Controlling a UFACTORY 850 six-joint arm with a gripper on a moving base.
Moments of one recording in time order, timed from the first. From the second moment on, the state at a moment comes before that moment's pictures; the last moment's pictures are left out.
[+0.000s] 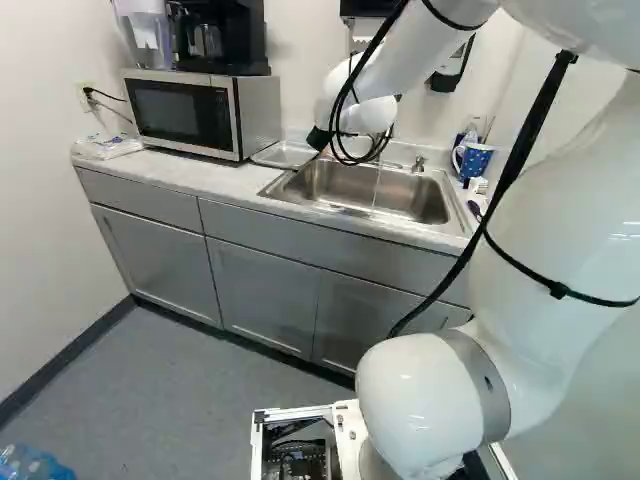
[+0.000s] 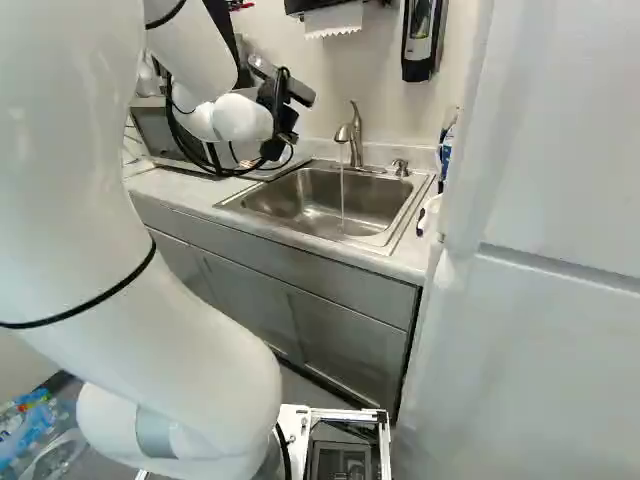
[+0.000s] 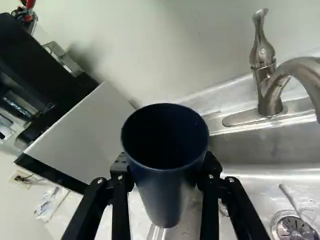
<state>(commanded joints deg) 3.9 0.9 -51.0 -0.1 24.3 30.7</state>
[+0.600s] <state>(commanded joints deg) 3.9 0.9 -51.0 -0.1 24.3 12.6</state>
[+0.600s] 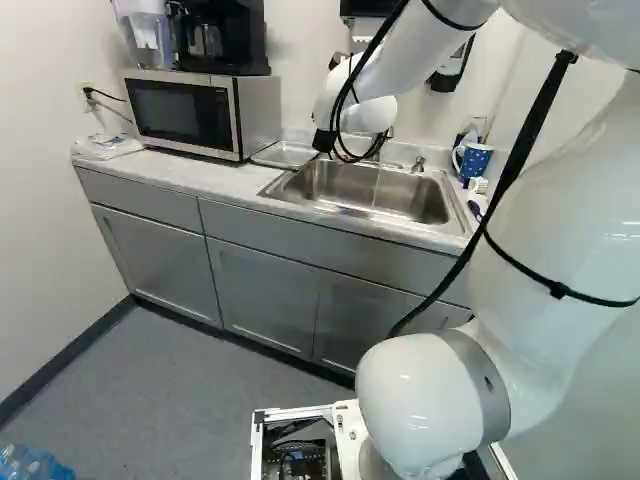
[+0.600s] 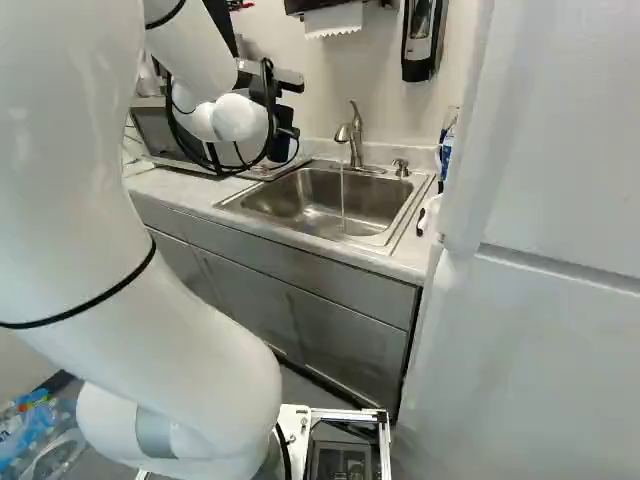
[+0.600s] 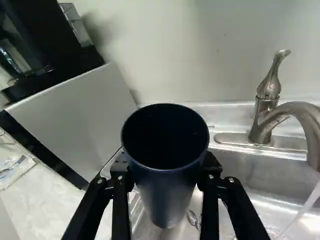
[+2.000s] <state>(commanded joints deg) 7.5 -8.8 -60.8 -0.1 24.3 -0.6</state>
